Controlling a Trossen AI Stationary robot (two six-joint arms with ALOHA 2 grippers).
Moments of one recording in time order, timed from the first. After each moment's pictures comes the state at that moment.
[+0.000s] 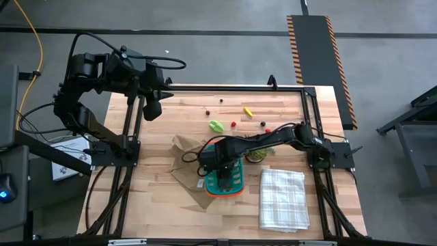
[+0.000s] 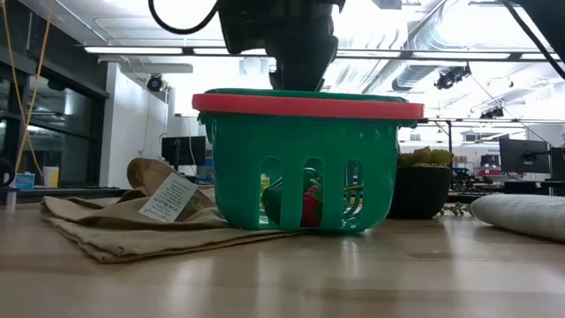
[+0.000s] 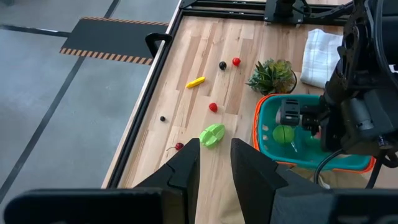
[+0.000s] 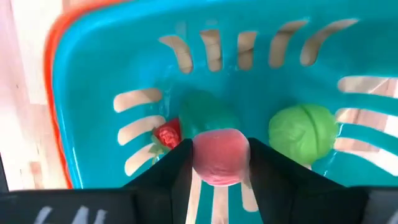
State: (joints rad) left arm 0.29 1.46 2.26 -1.57 -0.16 0.05; right arm 0.17 2.23 2.04 -1.20 -0.13 0.15
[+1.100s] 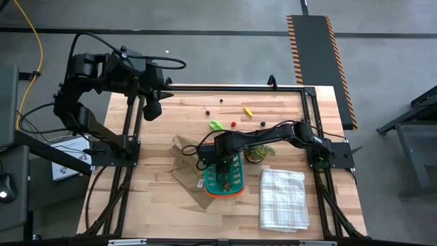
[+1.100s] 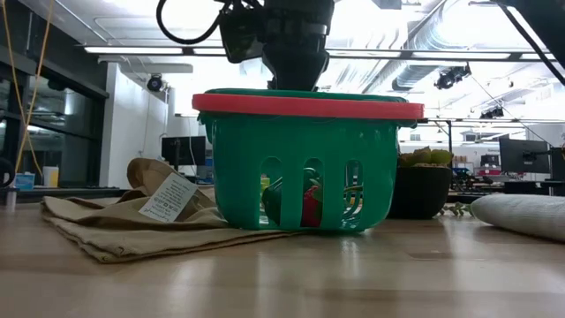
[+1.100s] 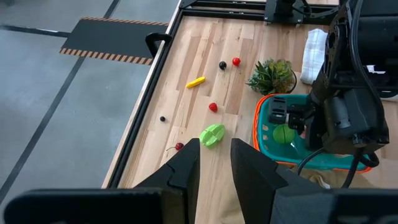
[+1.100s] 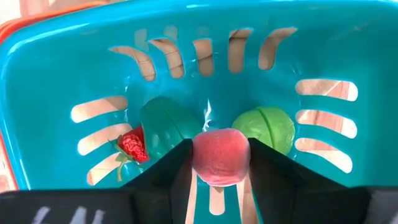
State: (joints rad) left arm 0.29 1.46 2.26 -1.57 -0.16 0.05; right arm 0.14 2.23 2.04 -1.21 -0.08 0.13
